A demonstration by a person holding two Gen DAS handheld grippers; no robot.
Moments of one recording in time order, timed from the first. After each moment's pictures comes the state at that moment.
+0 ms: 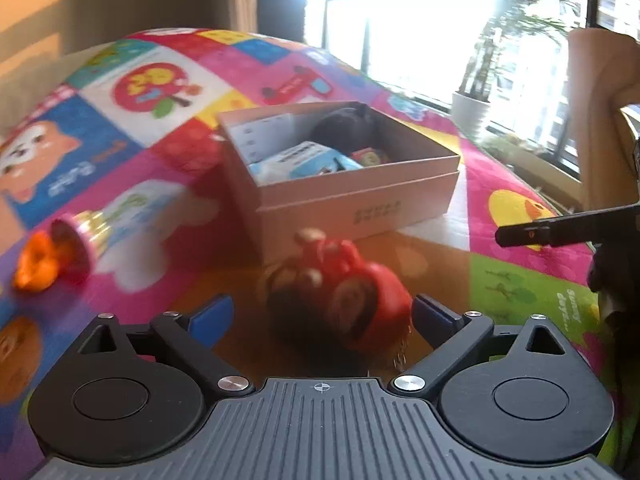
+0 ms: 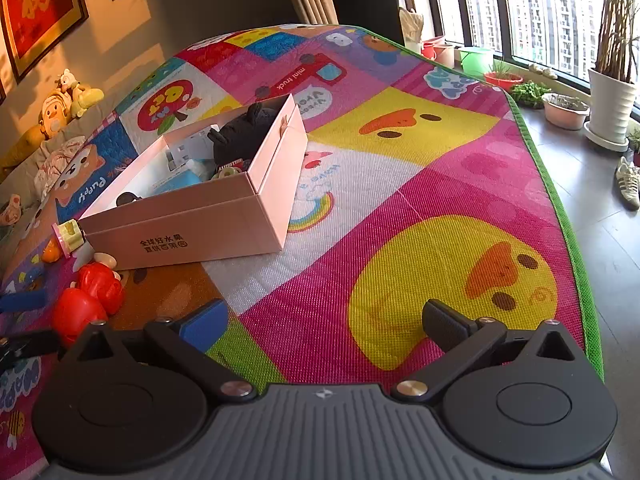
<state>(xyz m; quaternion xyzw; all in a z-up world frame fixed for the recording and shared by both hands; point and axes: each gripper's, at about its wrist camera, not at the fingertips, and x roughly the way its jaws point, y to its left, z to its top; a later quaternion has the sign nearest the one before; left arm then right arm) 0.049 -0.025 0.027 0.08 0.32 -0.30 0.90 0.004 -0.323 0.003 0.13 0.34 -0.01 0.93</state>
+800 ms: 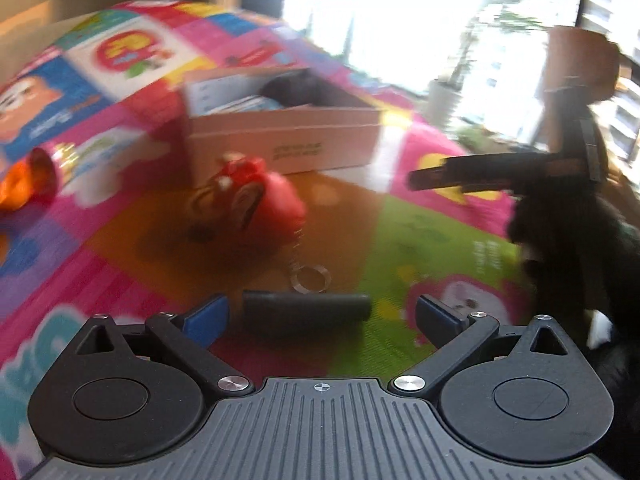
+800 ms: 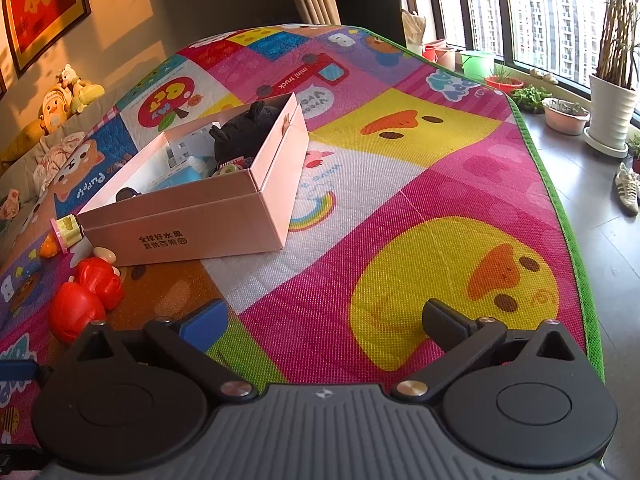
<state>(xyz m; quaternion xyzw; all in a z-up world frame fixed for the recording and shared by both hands) -0.031 -0.031 0.018 0.04 0.36 -0.29 0.88 0.005 -0.319 0.002 0.12 0.34 -0.01 0.93</state>
